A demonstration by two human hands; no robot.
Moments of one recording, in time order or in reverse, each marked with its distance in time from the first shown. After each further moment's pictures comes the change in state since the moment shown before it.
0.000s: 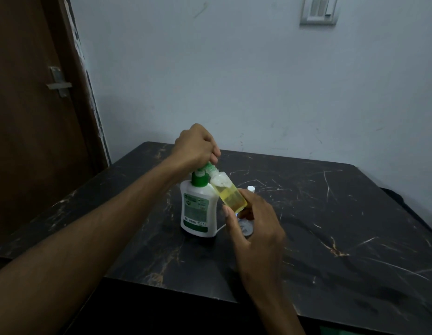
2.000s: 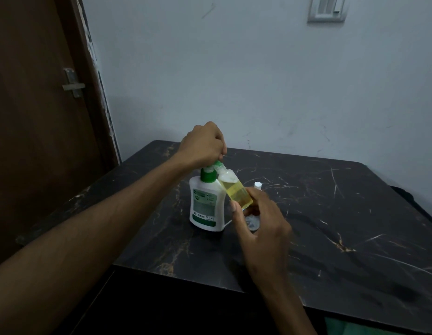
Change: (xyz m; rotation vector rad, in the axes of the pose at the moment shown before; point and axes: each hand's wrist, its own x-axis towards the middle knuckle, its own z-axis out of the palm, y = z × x) left_hand -0.007 0.006 -0.006 0.188 -0.028 0.114; right_hand -0.002 0.000 -0.001 -0.019 -0.020 0.005
